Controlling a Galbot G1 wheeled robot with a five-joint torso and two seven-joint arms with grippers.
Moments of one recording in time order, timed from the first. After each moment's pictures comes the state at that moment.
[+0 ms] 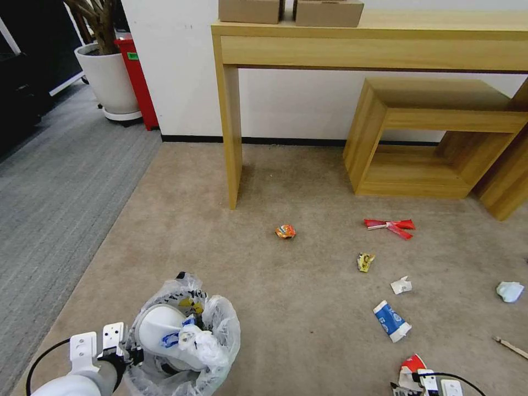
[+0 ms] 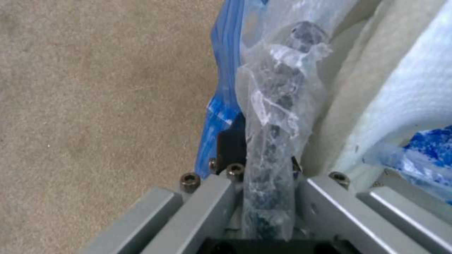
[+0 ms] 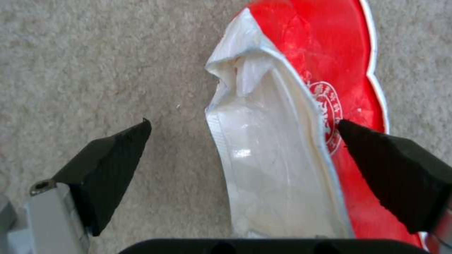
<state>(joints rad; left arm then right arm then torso) 1.83 -0.93 -0.66 -2.30 -1.11 0.70 -0.70 -1.64 0.82 0.31 1.53 0.81 -0.29 0.24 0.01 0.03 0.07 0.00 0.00</state>
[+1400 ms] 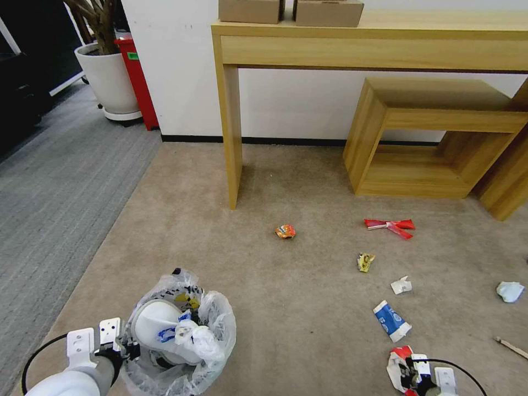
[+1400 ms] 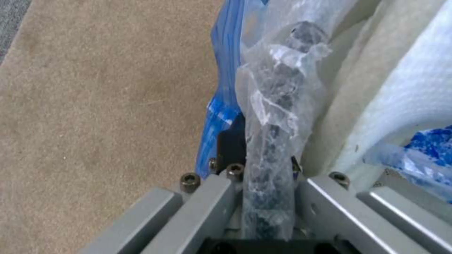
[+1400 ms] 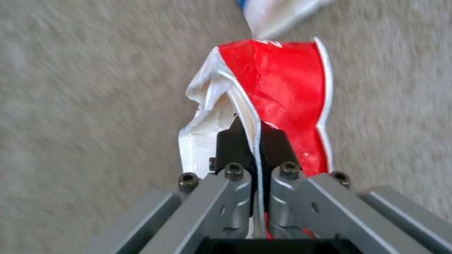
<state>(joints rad) 1.83 -0.91 -0.68 -2.30 -1.12 0.68 -0.71 -1.57 0.79 0.26 1.54 0.83 -0.19 0.25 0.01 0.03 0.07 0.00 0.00</state>
